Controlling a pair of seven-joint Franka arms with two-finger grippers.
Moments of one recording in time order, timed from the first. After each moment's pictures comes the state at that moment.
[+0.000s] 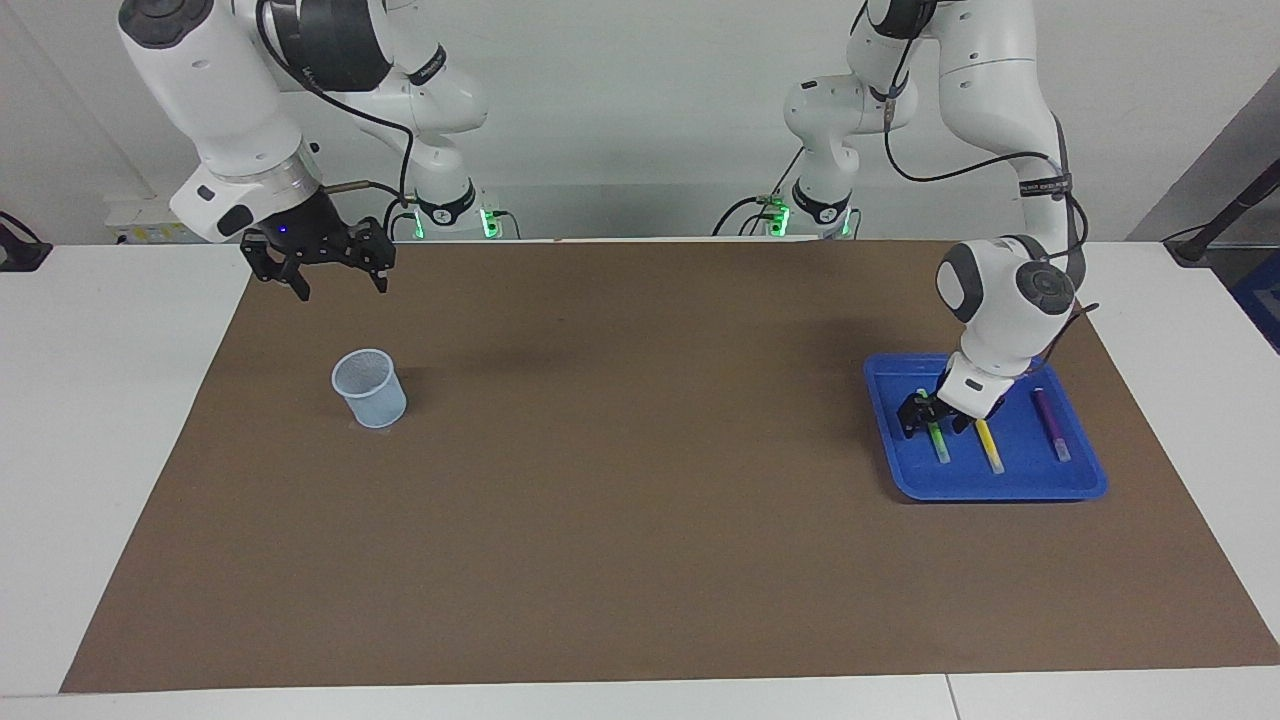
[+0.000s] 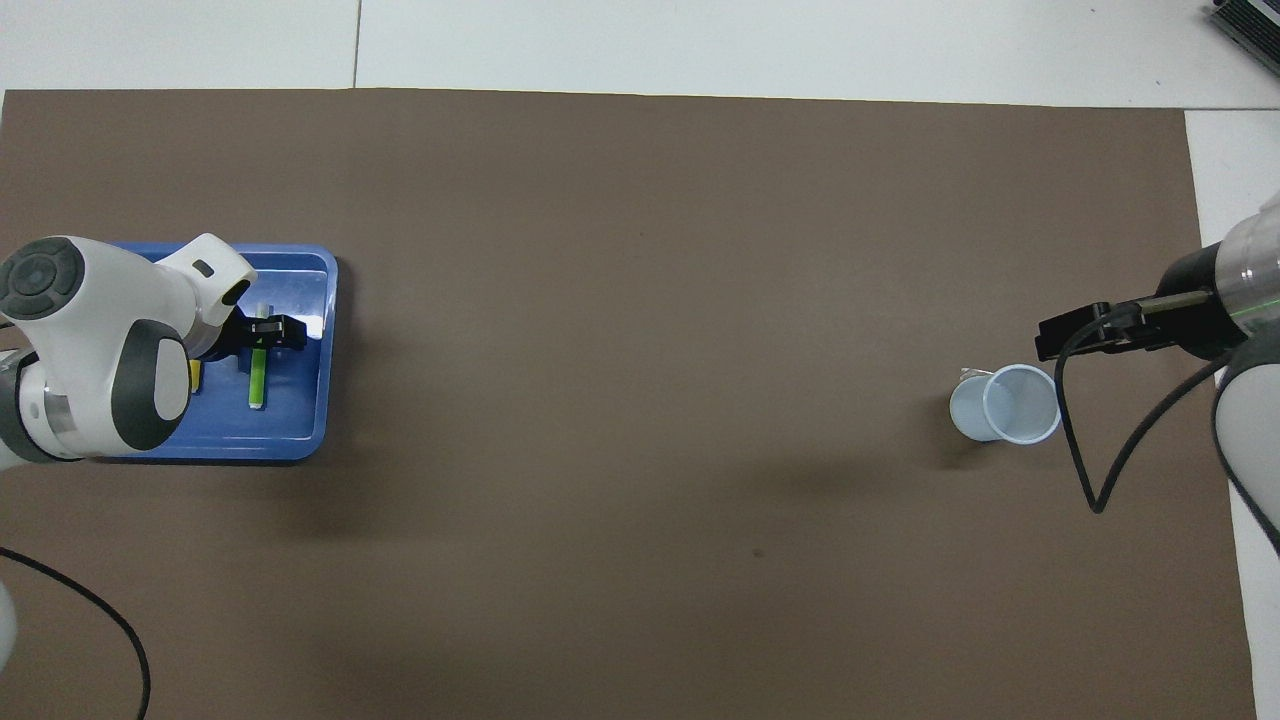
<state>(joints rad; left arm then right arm) 0.05 0.30 -0.04 -2.05 0.00 2.40 0.00 0.05 -0.01 -0.01 -1.67 0.02 1.61 -0.05</state>
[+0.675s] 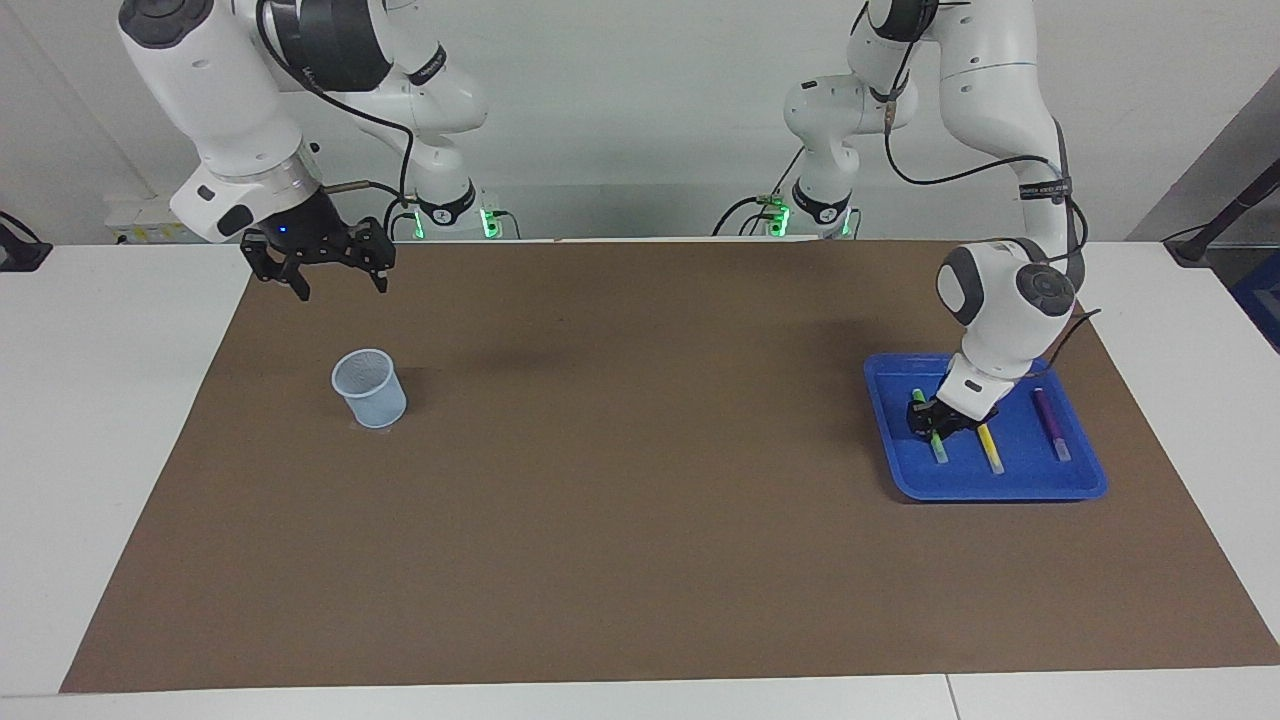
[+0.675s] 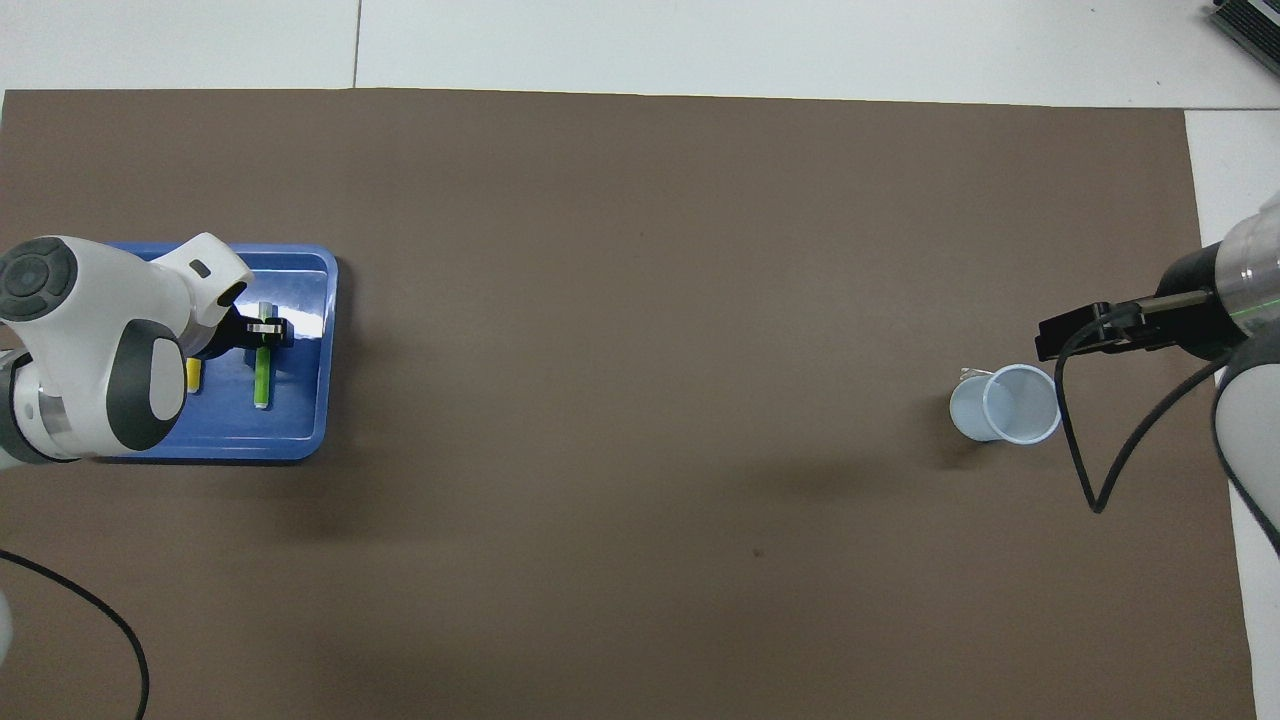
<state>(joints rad) 0.05 0.30 -0.03 -2.05 0.00 2.40 0.06 0.05 -0.01 -0.01 -1.67 0.02 1.61 -0.05</state>
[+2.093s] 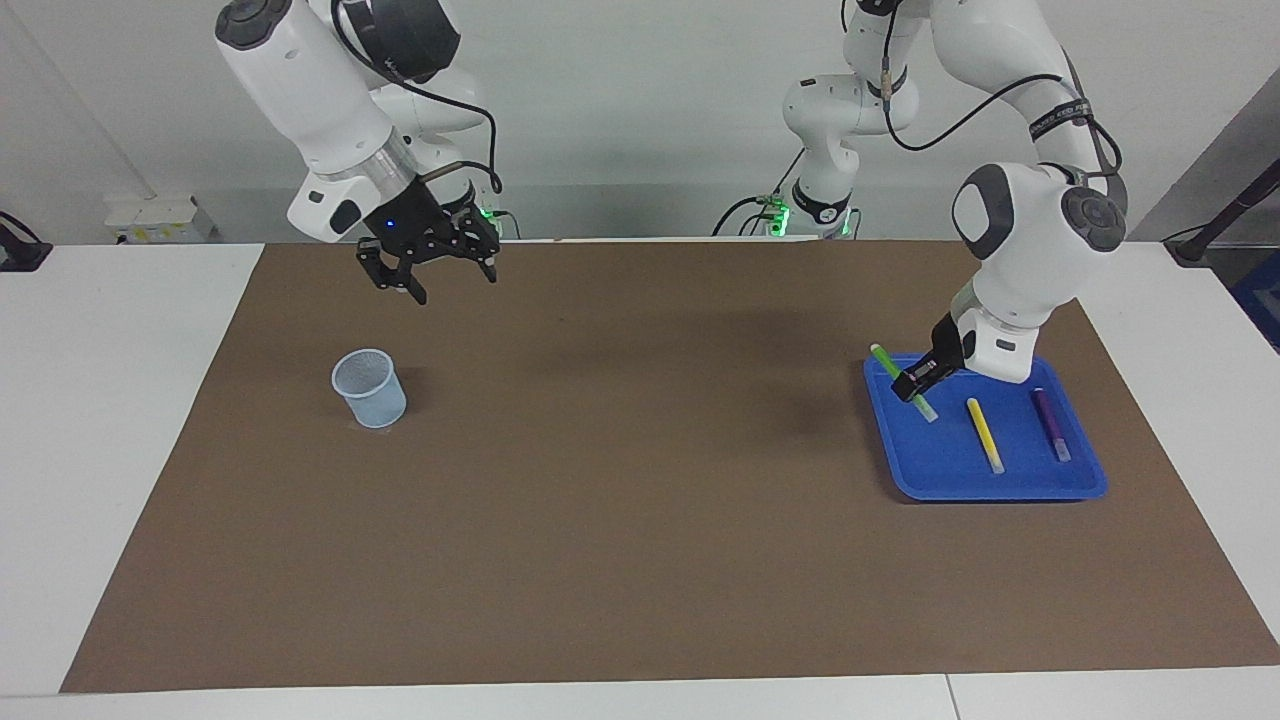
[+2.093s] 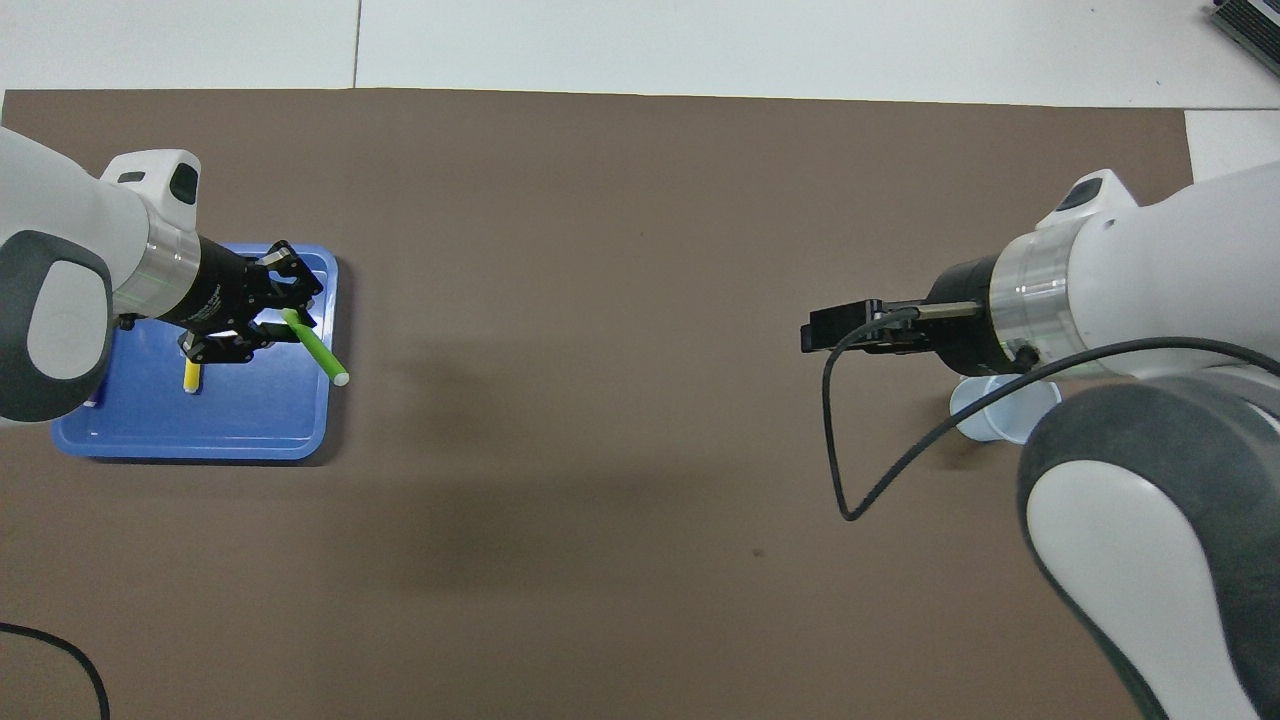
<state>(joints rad) -0.07 0.13 -0.05 -1.79 -0.23 1.87 -0.80 0.24 -0.04 0.02 -1.77 0.40 1.88 0.20</state>
